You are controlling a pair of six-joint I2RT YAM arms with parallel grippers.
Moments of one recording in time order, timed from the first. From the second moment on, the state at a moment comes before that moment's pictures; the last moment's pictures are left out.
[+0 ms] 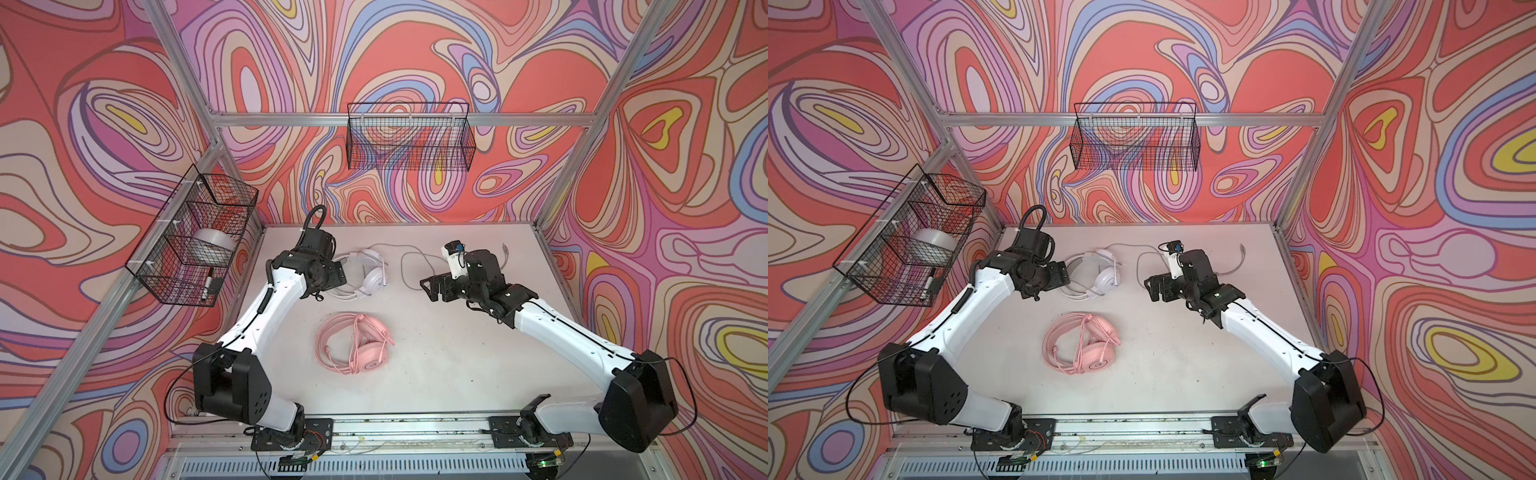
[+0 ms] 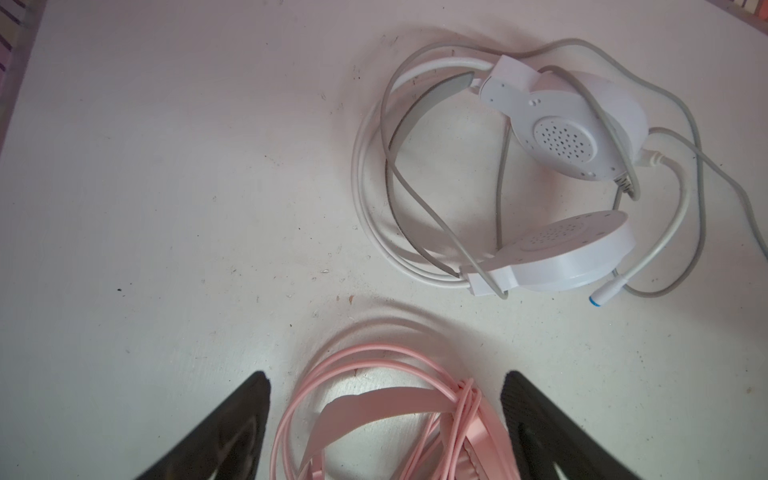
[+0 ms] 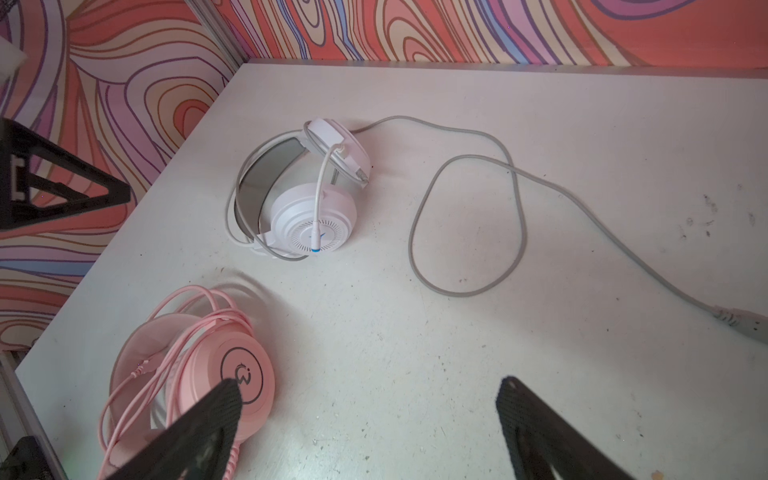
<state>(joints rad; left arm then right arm) -0.23 1.53 1.36 -0.94 -0.10 -0.57 0.51 1.35 1.01 -0.26 -0.15 0.27</state>
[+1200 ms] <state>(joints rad) -0.17 2.05 1.60 -0.93 -0.09 -0.45 0.51 1.42 1.06 -0.23 -0.13 0.32</state>
